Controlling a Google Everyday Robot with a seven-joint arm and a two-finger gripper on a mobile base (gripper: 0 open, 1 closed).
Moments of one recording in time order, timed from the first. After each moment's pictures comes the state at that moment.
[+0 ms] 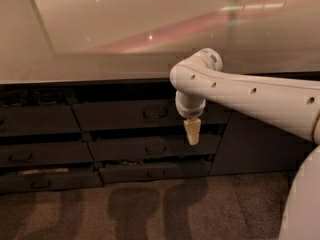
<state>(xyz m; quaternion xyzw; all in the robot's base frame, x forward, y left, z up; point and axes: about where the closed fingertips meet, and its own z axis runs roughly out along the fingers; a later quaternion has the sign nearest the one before) 0.636 -0.109 0.670 -0.77 0.63 -0.11 0.09</state>
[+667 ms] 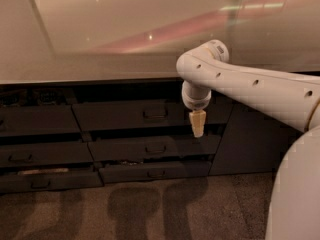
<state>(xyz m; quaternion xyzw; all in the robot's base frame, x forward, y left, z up) 0.659 -0.129 0.679 -0.75 0.65 -0.11 0.08</state>
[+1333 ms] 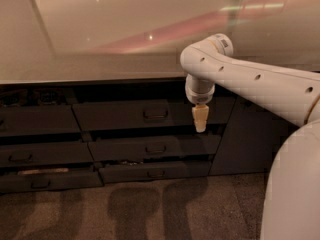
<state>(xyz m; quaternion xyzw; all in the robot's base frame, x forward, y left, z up) 0.673 -0.143 0.689 -0.74 0.66 -0.11 0.08</state>
